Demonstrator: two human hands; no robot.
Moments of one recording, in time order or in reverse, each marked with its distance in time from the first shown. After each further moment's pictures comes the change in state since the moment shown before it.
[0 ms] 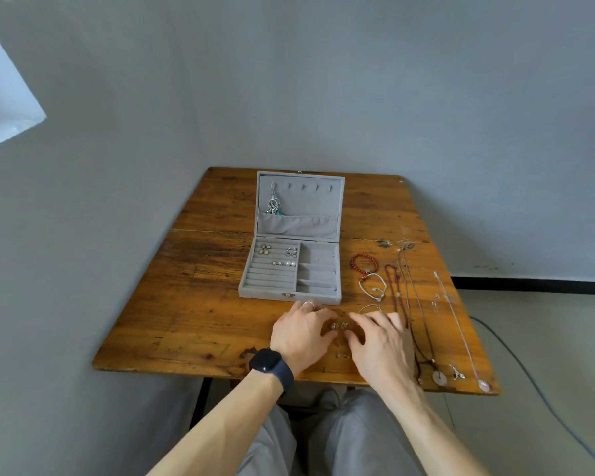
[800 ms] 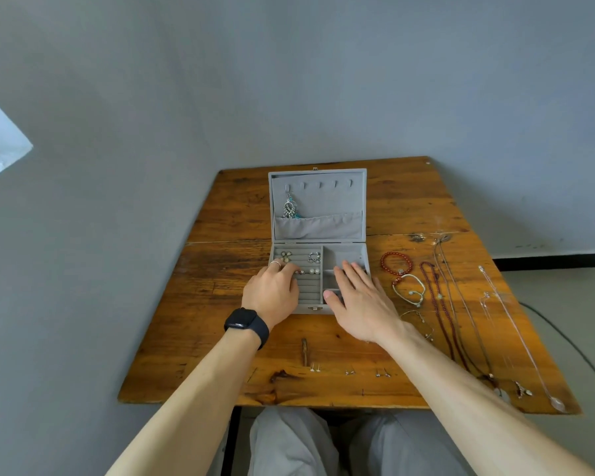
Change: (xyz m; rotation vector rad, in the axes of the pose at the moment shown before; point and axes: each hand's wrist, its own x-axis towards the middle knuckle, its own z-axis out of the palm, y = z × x) left_hand 0.065 -0.092 -0.068 0.158 0.056 -0.081; right_hand 0.104 -0.052 0.040 0.052 -0.431 -0.167
